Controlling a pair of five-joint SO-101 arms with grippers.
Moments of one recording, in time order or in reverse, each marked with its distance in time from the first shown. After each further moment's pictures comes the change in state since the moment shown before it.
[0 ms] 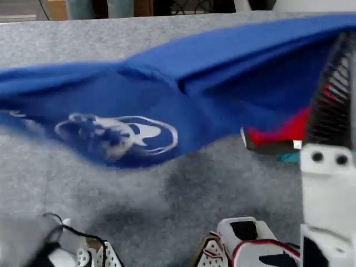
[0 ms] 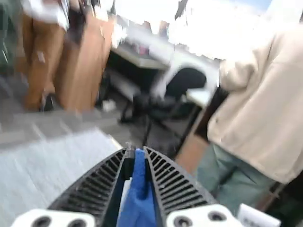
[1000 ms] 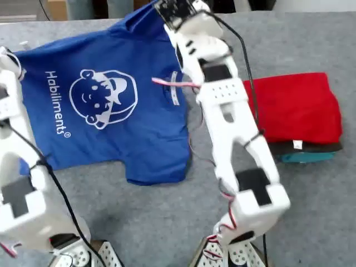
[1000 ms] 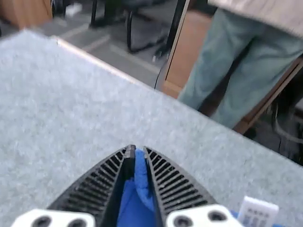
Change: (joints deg) left arm 14.9 32.3 70.2 -80.3 -8.7; right arm -10.7 48.4 46.9 -56.4 1.8
